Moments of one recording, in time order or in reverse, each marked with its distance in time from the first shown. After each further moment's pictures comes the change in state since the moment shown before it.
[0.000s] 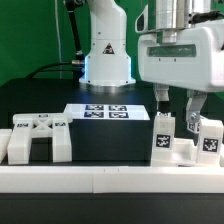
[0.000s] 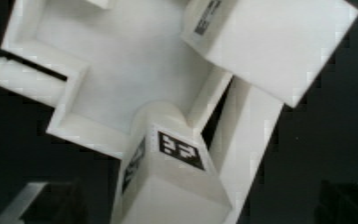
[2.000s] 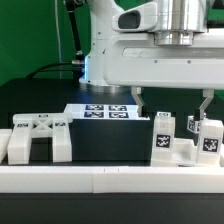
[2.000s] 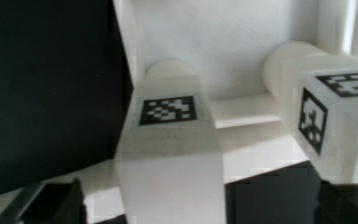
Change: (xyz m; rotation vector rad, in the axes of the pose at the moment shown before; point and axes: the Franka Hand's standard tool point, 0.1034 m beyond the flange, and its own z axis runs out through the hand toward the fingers) arm 0.006 0.007 0.006 -0.007 0.038 -0.969
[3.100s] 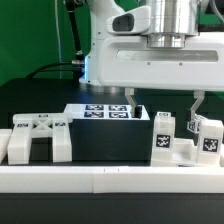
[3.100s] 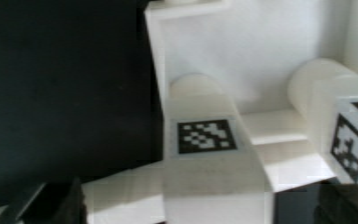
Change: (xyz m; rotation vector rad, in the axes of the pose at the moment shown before) arm -0.011 0.015 0.006 -0.005 0.038 0.041
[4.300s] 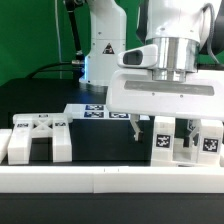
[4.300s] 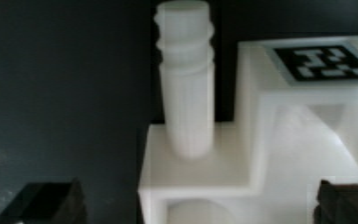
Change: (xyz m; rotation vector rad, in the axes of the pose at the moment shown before) arm -0.049 0.001 0.046 -0.025 0.091 -0.128
